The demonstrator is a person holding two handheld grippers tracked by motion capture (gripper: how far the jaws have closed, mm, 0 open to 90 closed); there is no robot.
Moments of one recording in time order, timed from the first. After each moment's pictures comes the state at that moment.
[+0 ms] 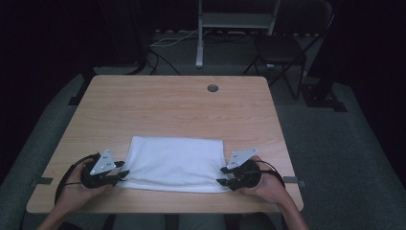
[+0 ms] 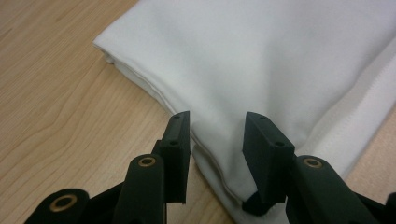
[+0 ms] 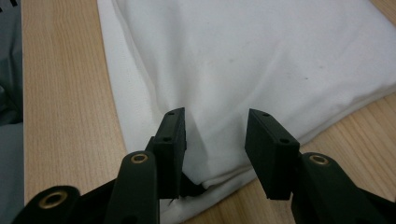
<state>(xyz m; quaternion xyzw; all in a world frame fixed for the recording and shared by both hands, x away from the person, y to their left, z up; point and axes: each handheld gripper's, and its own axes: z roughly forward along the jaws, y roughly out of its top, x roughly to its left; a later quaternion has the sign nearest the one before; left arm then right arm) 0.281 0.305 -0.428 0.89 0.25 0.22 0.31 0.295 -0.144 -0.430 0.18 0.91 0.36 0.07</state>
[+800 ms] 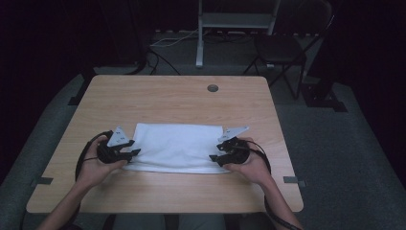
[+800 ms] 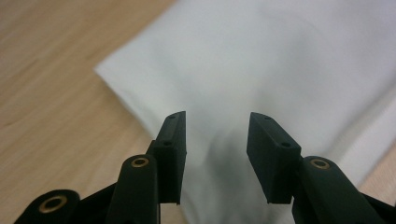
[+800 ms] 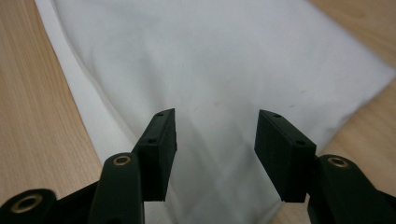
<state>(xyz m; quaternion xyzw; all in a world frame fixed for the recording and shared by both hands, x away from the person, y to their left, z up) 0.332 0.270 -0.418 0.88 0.28 0.23 0.30 0.349 -0.114 -0.422 0.28 0.89 0.35 0.11</state>
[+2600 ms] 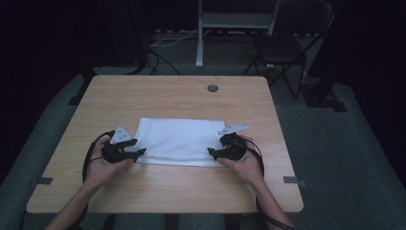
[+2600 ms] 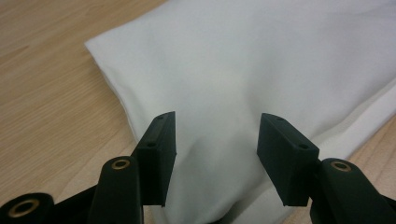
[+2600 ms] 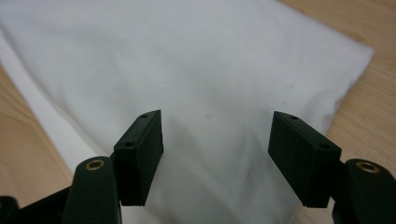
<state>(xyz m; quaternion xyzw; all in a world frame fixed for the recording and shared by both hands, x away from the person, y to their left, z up) 0.346 0.267 -0.425 0.85 0.35 0.21 0.34 0.364 -0.109 -0.433 0.38 0.84 0.36 0.15</state>
